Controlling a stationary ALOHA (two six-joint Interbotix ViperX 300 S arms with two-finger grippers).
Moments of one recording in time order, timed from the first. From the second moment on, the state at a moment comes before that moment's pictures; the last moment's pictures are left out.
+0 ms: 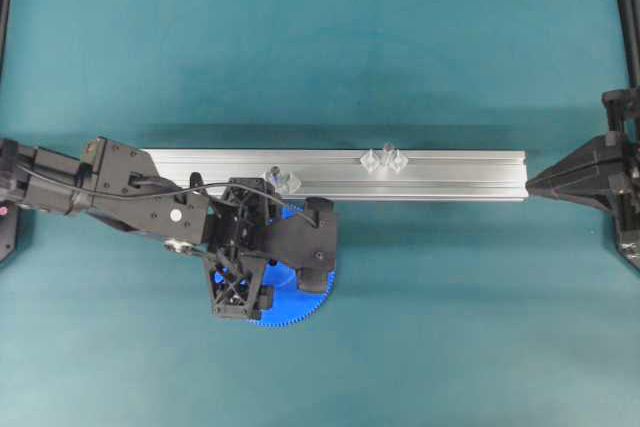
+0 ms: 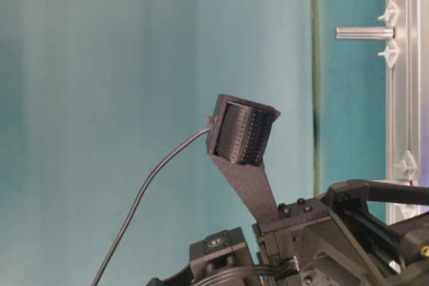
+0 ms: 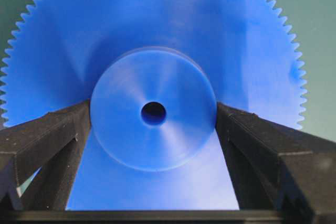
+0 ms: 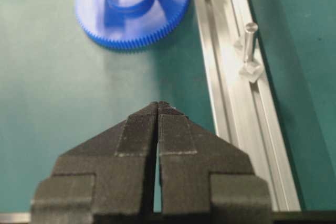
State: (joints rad) left arm -0.13 0.20 0.46 0.02 0.47 -0.04; right arm 0.01 -1.03 1.16 0.05 0.37 0.16
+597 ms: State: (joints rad) left arm -0.13 0.21 0.45 0.02 0.47 -0.04; right arm 0.01 -1.03 1.16 0.05 0.37 0.16
